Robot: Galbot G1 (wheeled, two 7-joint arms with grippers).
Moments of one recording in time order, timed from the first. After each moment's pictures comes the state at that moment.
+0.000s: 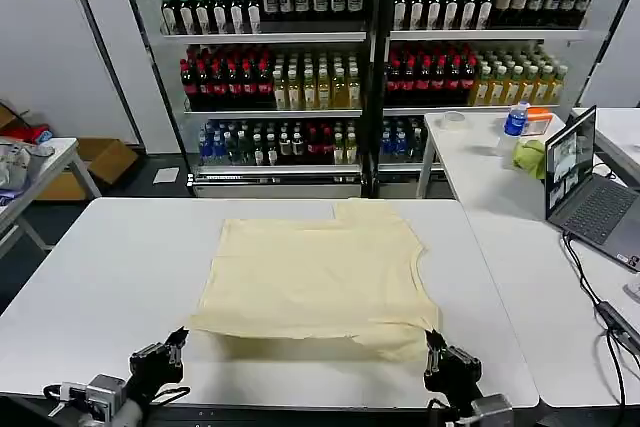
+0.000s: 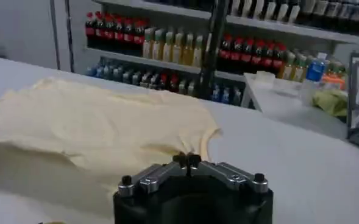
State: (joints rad) left arm 1.69 -1.06 -0.66 -2.22 -0.38 0.46 -0.04; right arm -1.63 1.10 0.36 2.34 0.23 -0.47 0.27
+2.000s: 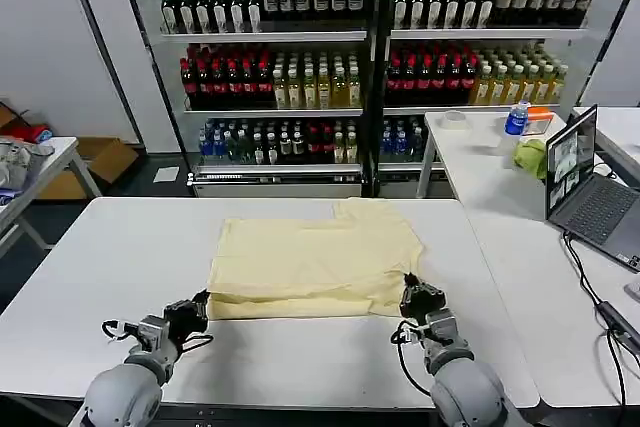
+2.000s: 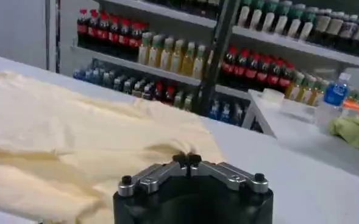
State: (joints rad) left arm 1.29 -1.01 -0.42 -1.88 -0.36 0.45 -0.05; right arm -1.18 1.13 0.20 1.94 0.20 -0.47 0.26
